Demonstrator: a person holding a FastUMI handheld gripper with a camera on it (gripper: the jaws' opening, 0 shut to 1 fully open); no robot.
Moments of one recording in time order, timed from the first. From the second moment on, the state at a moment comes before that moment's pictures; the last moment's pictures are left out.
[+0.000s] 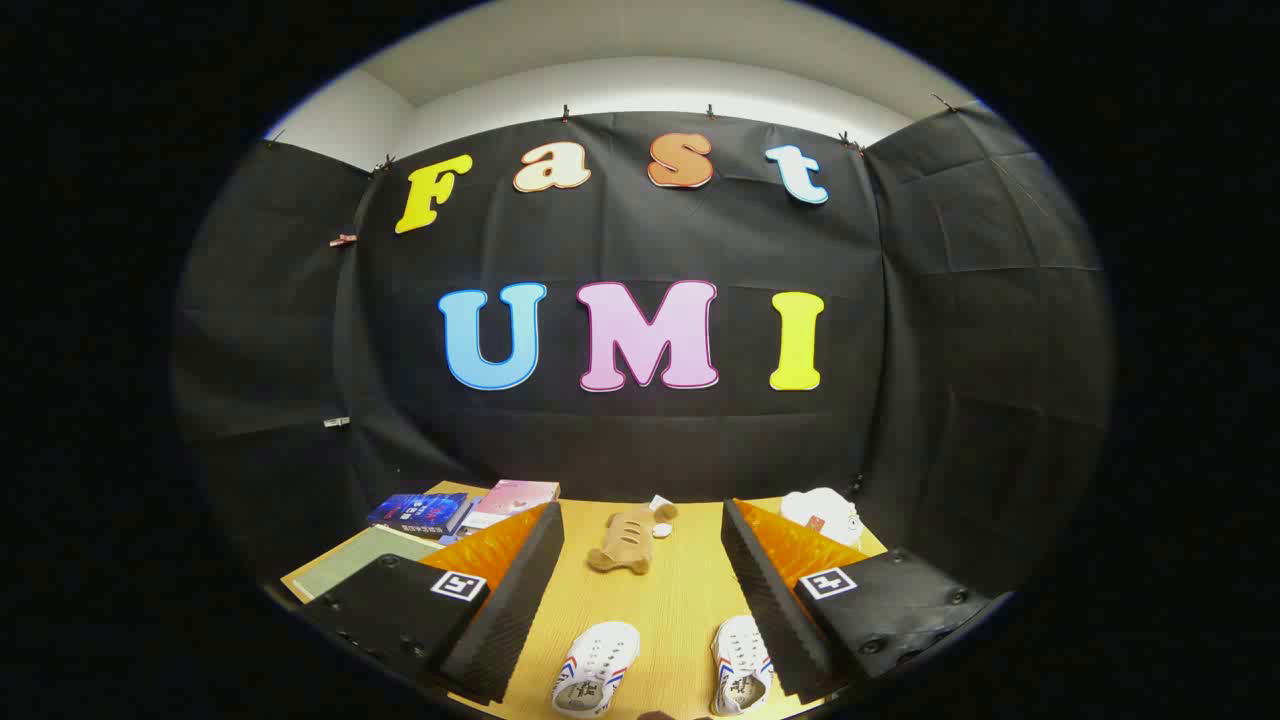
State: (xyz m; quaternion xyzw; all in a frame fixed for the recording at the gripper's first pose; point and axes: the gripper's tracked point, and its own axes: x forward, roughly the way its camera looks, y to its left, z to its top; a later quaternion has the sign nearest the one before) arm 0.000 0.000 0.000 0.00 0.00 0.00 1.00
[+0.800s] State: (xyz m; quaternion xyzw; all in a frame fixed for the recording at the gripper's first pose) arm 0.019 0.000 -0.012 0.02 0.03 -0.01 1.00
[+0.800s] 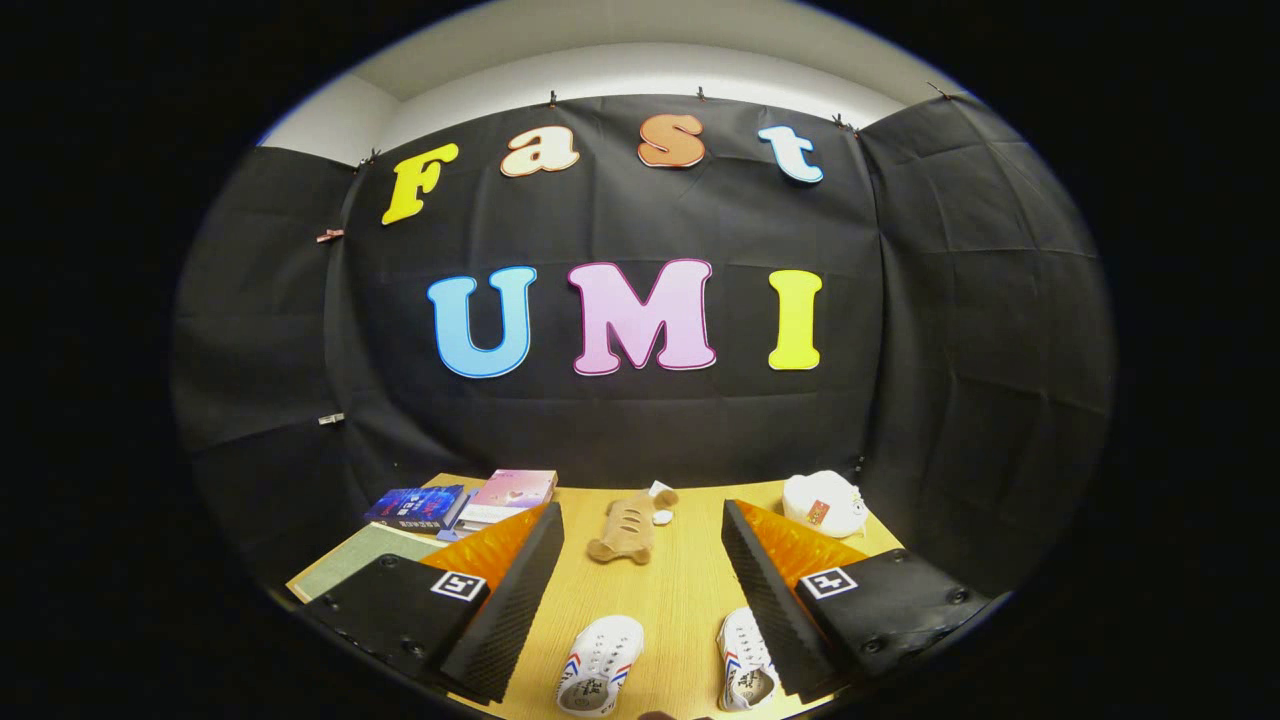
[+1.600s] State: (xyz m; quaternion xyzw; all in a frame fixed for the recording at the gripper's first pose) arm 0.044 0.109 -0.083 0.07 0.17 0.17 0.97
